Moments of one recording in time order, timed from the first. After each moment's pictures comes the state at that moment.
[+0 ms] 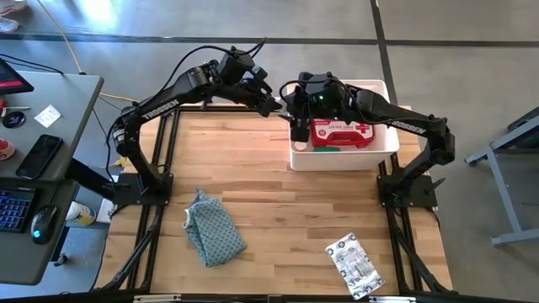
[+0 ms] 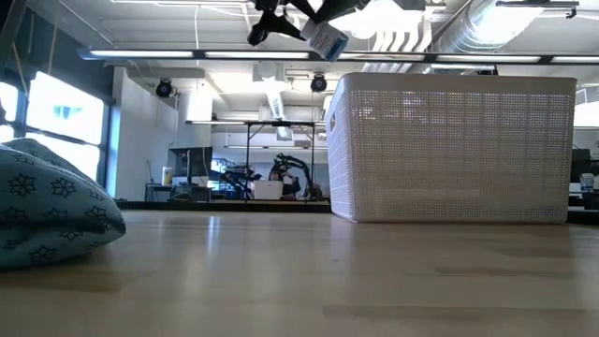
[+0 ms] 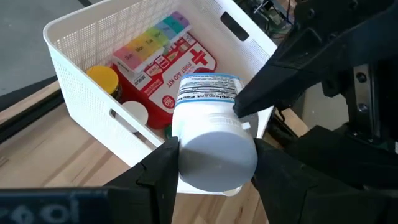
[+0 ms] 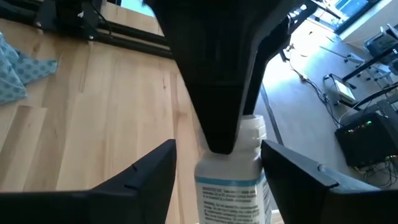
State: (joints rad) left arm 0.45 1.69 1.94 -0.82 0.22 -0.48; right arm -0.28 1.58 1.73 -0.67 0.15 -0.43
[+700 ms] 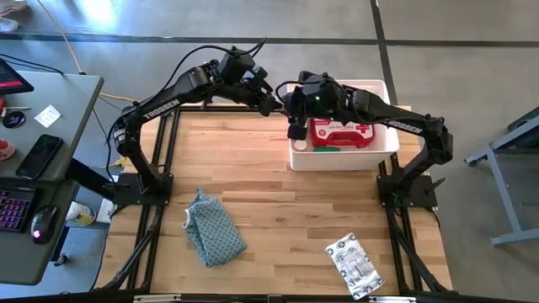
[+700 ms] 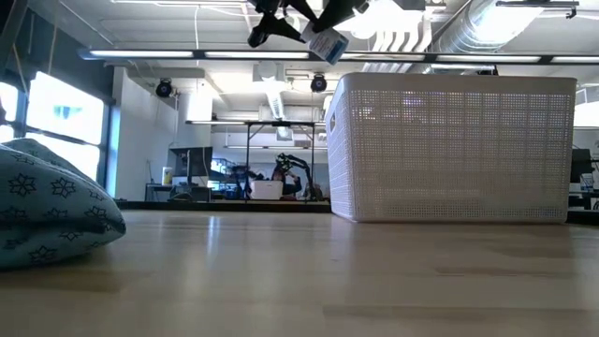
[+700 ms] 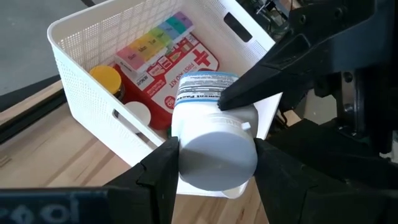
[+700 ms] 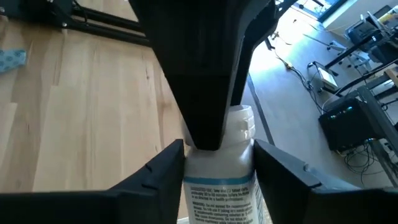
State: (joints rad) left arm 0.45 1.69 1.94 -0.82 0.23 -0.48; right arm -0.29 1.60 1.73 -0.69 0.24 -0.43
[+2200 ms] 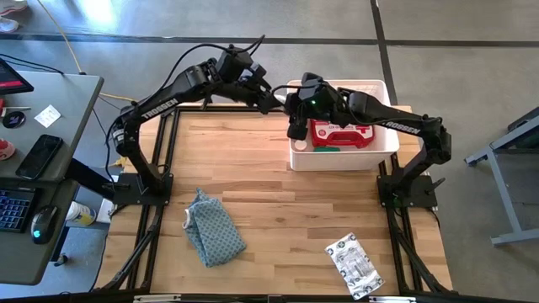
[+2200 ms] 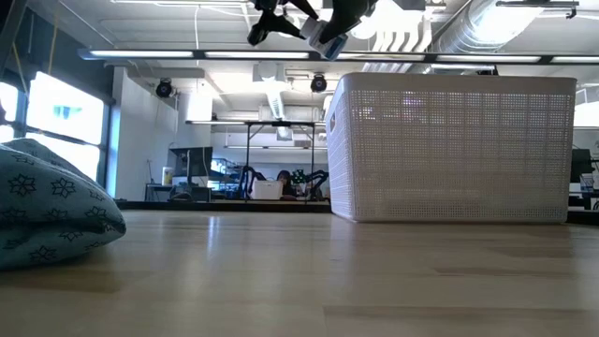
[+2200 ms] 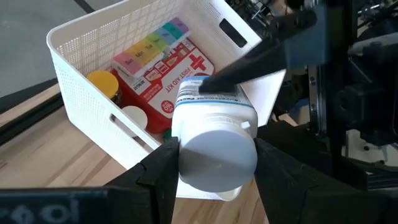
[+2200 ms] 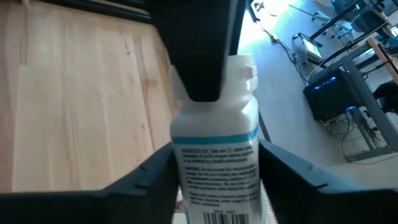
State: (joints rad) left arm 0.46 1.69 1.94 -0.81 0.23 -0.49; right arm -0.27 1.60 1.73 -0.73 0.36 -0.35
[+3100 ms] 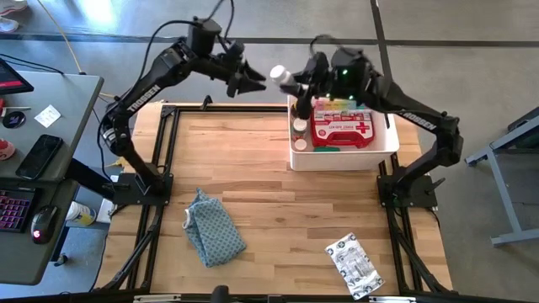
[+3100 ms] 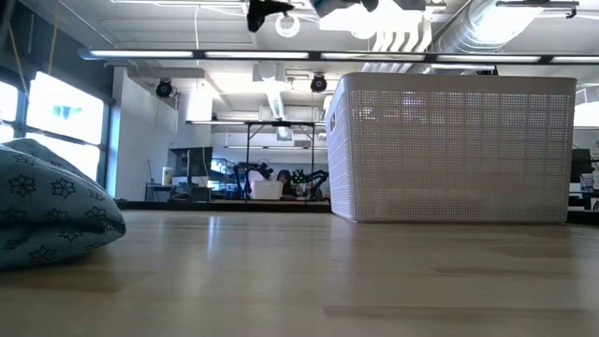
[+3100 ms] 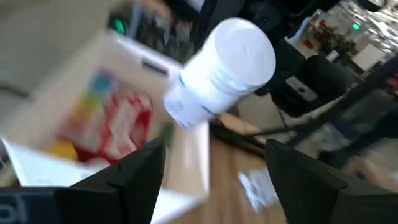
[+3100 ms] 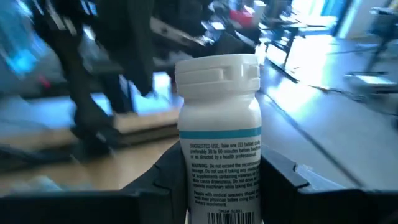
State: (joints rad) left arm 0.69 1.62 1.94 -0.72 0.76 -0.19; right arm -0.43 1.51 1.73 -0.47 -0.06 -0.06
